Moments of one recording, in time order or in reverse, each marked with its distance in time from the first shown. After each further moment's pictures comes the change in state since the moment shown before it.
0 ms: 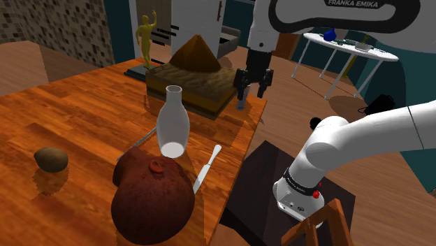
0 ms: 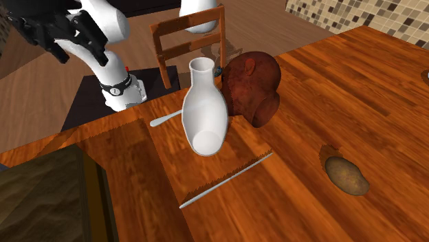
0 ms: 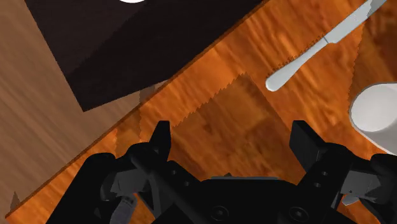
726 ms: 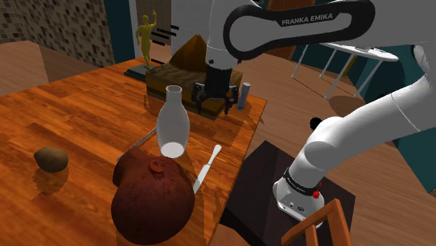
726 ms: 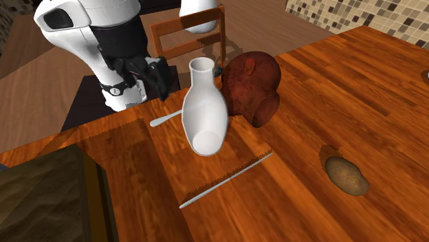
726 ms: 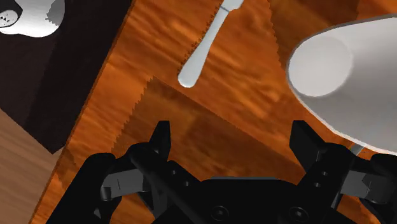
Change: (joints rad) arm -0.043 0.251 0.312 0.073 0.111 0.277 0.511
